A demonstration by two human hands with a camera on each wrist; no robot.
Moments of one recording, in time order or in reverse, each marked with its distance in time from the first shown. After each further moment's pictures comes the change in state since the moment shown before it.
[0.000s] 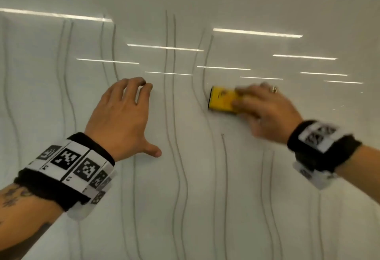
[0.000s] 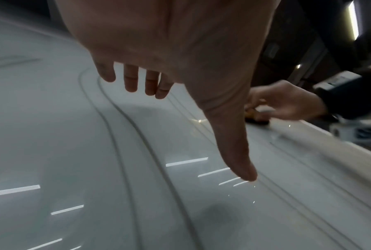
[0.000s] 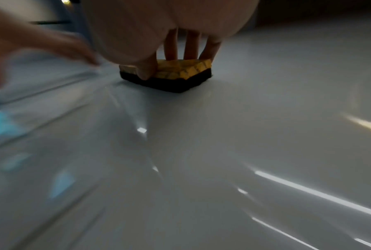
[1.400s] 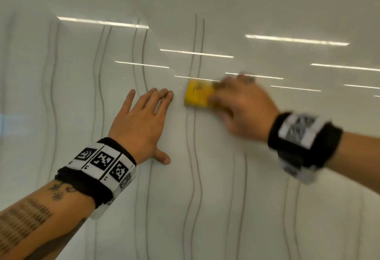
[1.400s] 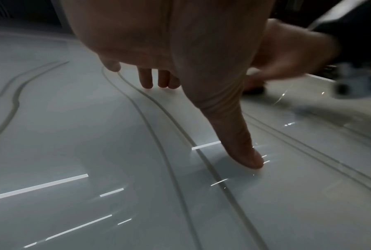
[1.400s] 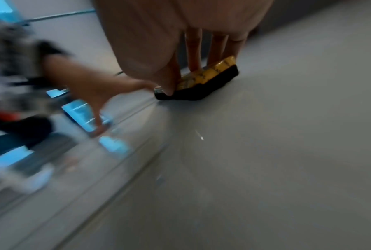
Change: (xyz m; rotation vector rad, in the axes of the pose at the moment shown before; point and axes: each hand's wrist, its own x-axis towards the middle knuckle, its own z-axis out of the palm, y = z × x) left_hand -0.006 -0.001 0.022 0.162 -0.130 -0.074; right_hand 0.079 -0.060 0.024 0.123 0.083 -0.159
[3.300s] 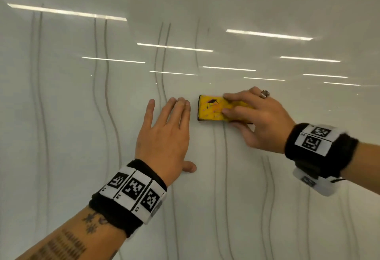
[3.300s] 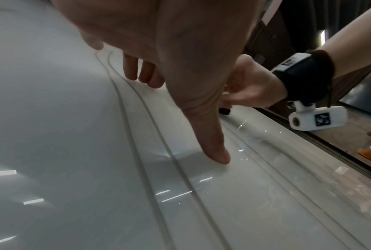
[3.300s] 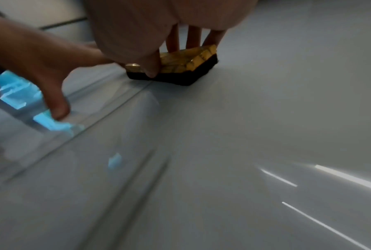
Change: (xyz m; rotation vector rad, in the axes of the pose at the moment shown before) left_hand -0.030 -0.116 0.053 -0.137 0.087 0.151; right_hand 0.061 -0.107 0.052 -0.057 -0.027 0.032
